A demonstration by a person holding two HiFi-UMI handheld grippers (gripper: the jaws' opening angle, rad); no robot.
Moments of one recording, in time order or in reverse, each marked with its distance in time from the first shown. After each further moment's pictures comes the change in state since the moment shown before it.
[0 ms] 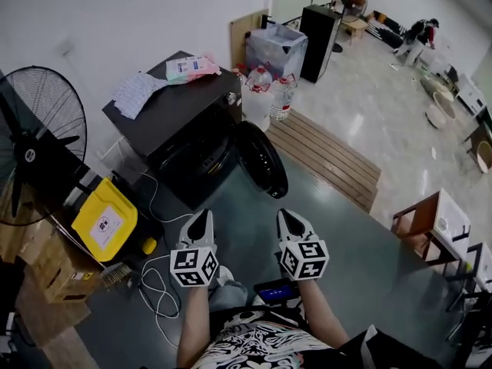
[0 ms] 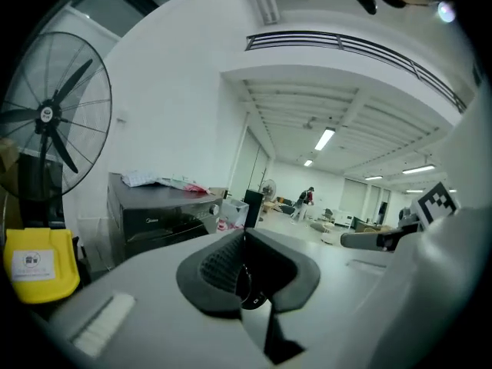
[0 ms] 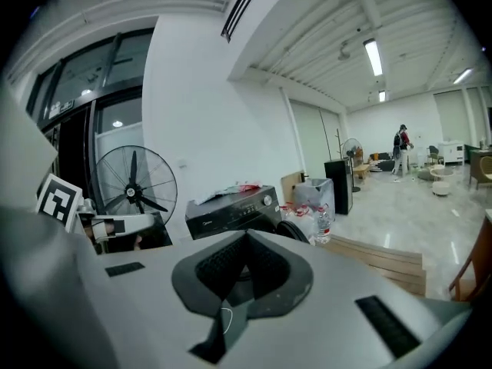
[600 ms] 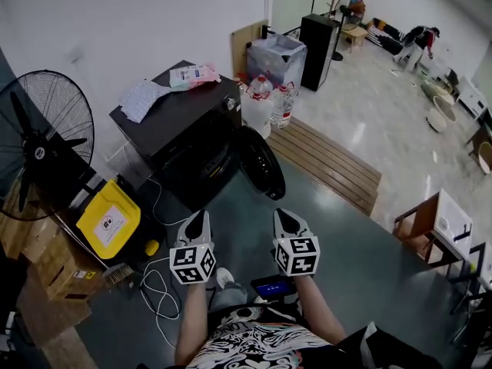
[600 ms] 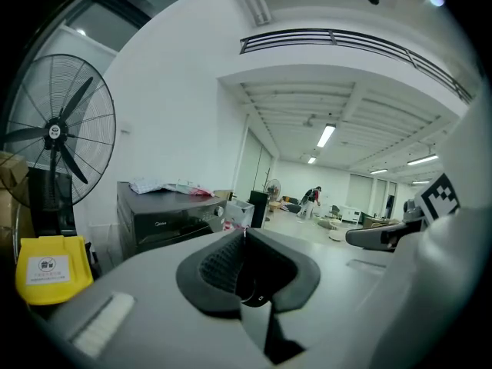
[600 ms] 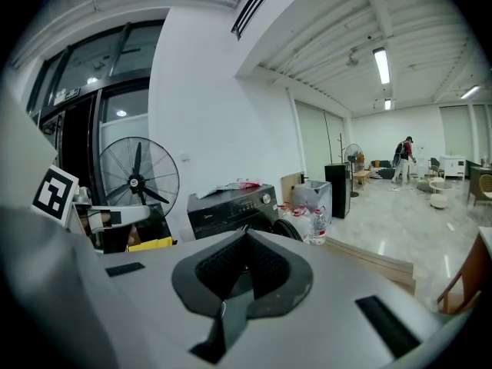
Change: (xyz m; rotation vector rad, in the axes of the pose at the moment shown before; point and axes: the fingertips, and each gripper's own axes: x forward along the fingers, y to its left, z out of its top) left arm -0.030 -0.011 0.002 0.035 -0.014 0.056; right arm -0.026 0.005 -0.002 -0.070 0.019 -0.010
